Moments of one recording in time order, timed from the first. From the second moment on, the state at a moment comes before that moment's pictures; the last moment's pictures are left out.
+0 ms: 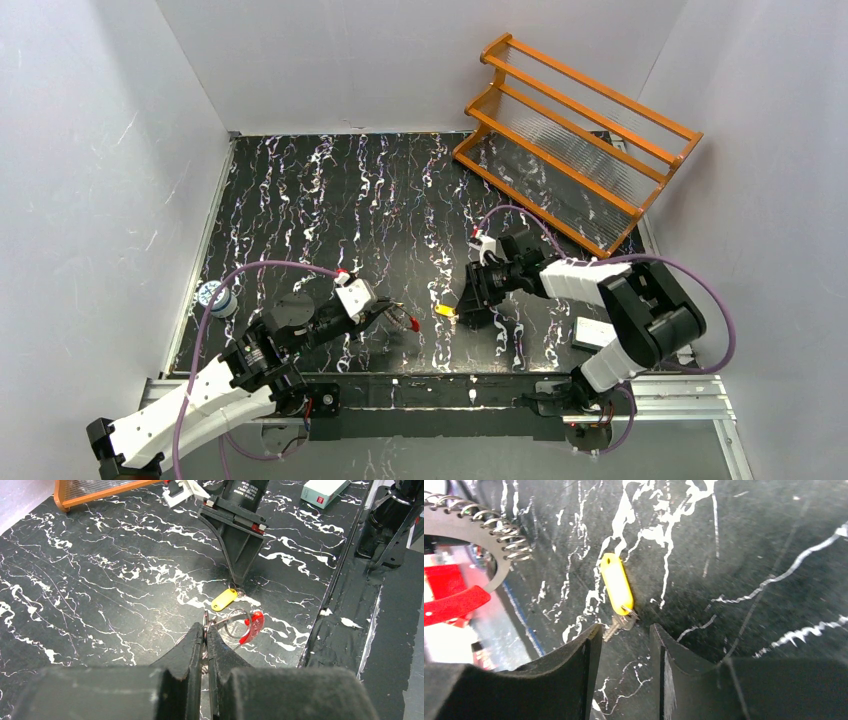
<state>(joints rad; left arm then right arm) -0.95 0.40 0.42 -0.22 0.07 0.13 0.56 1.52 0.60 -0.02 -0.67 0.31</state>
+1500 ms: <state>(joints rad) -0.95 0.41 0.40 -0.19 0.12 0.10 0.54 1.62 0.65 0.03 -0.82 0.24</state>
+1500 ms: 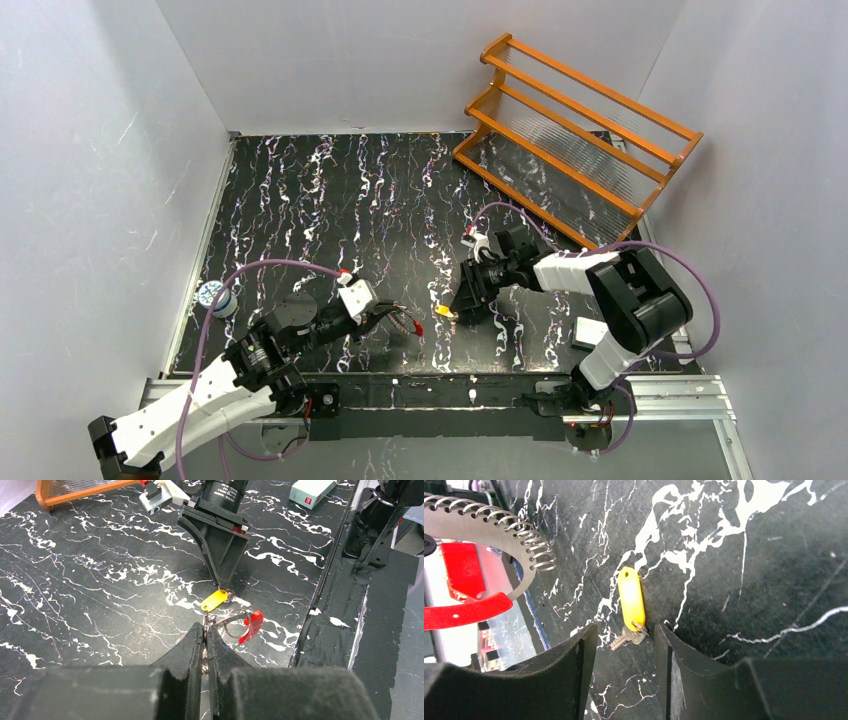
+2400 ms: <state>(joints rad) -0.95 0.44 0.40 -0.13 0.14 0.10 0.54 1.65 0.64 0.03 -0.89 0.28</state>
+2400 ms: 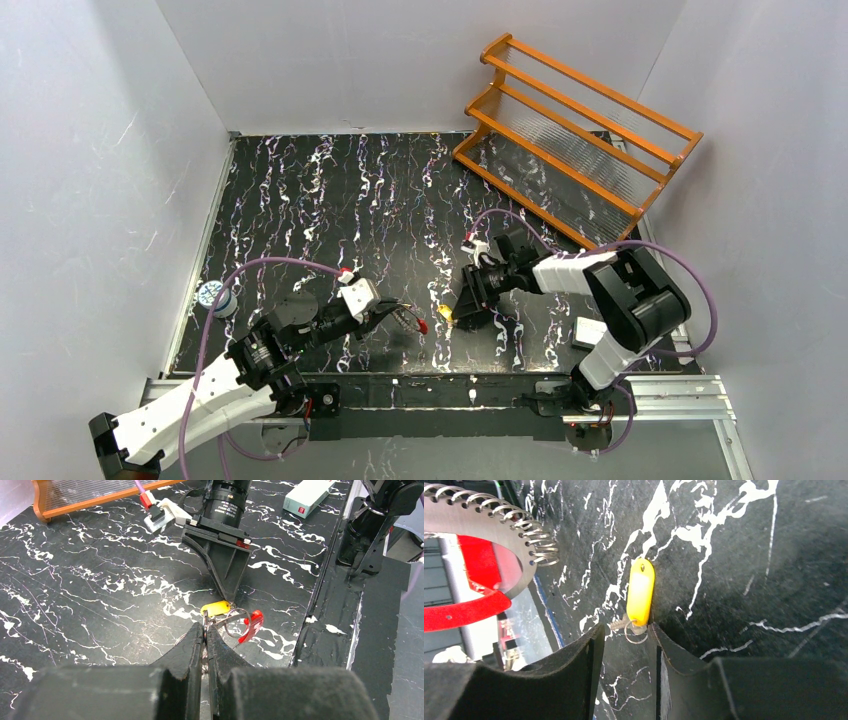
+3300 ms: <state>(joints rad) -0.95 0.44 0.40 -0.10 0.14 0.09 0.61 1.44 0.66 -0.26 -0.53 0.25</state>
